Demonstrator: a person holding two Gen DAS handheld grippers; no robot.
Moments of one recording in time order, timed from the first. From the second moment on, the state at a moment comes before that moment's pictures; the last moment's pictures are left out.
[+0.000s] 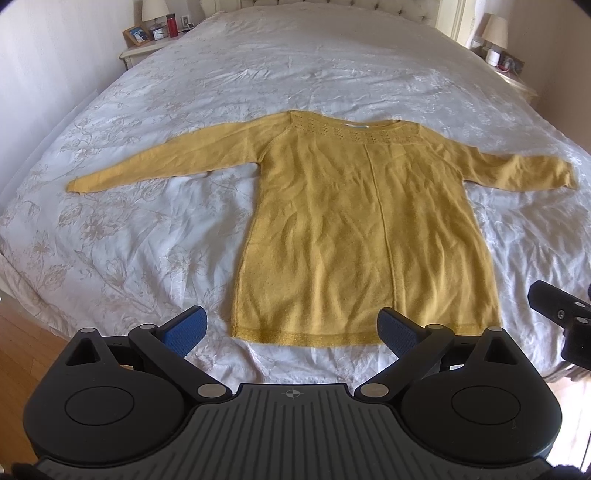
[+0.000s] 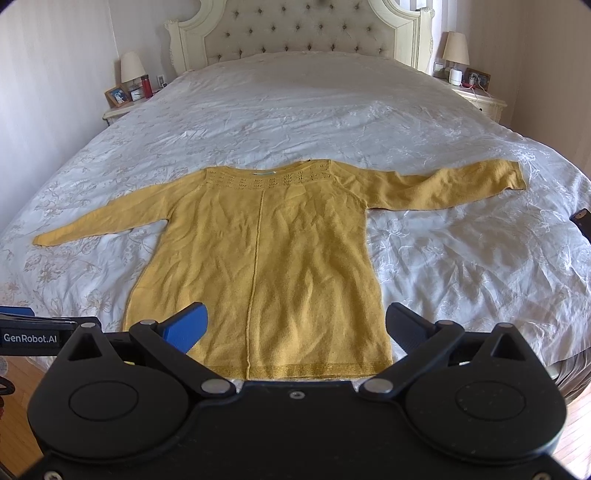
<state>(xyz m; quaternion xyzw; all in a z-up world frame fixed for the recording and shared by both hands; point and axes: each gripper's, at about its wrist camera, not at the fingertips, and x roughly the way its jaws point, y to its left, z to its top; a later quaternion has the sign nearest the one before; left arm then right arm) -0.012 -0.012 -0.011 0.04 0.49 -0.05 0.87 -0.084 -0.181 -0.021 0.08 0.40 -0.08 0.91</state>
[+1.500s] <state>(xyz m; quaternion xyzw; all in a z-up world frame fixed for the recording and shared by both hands) 0.001 -0.002 -0.020 0.03 0.50 -0.05 0.86 -0.073 -0.175 -0.025 0.08 0.40 -0.07 0.91</state>
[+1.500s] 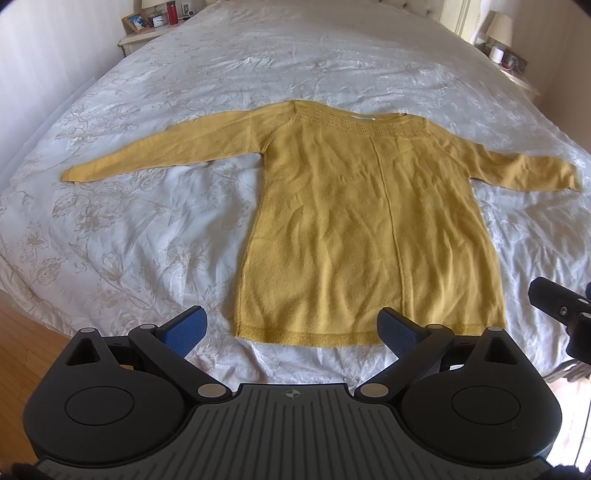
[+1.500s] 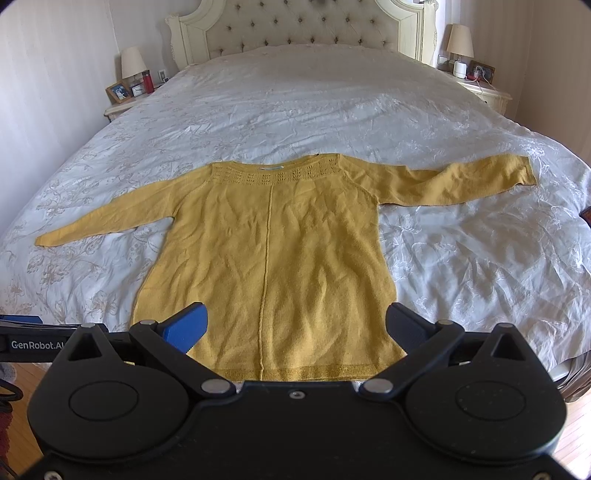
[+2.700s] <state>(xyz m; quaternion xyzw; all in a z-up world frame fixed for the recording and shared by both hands) 0.120 -0.049 -0.064 -0.04 0.51 -0.01 0.86 0.130 -0.346 -0.145 0.12 0.50 -0.05 0.86</state>
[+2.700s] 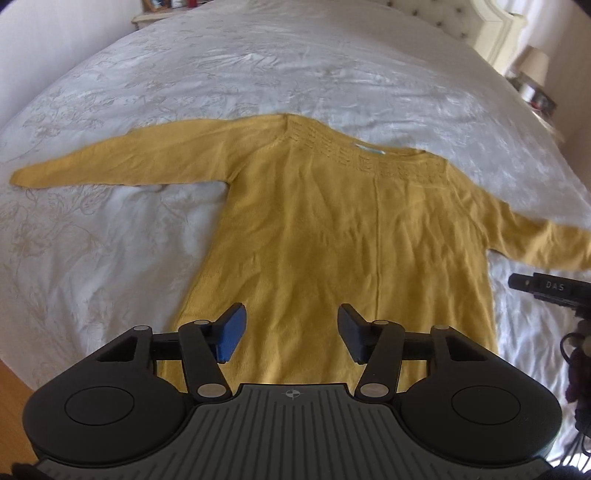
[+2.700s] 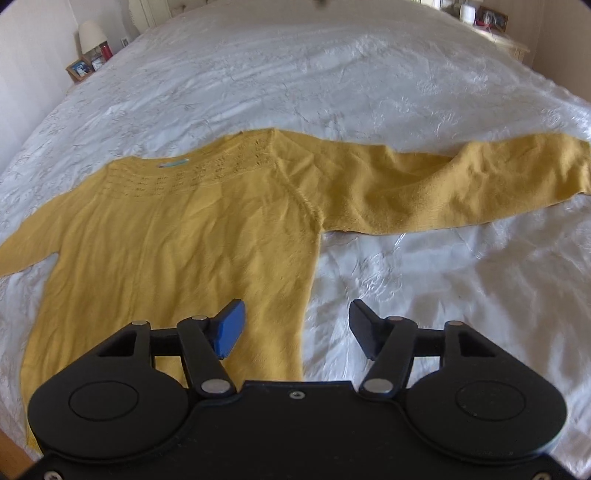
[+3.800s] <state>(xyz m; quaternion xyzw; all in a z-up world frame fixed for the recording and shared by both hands) 0.173 -0.035 -0.116 0.03 0.55 0.03 0.83 0.178 -0.383 -0.189 0.17 0.53 -0.05 0.83</state>
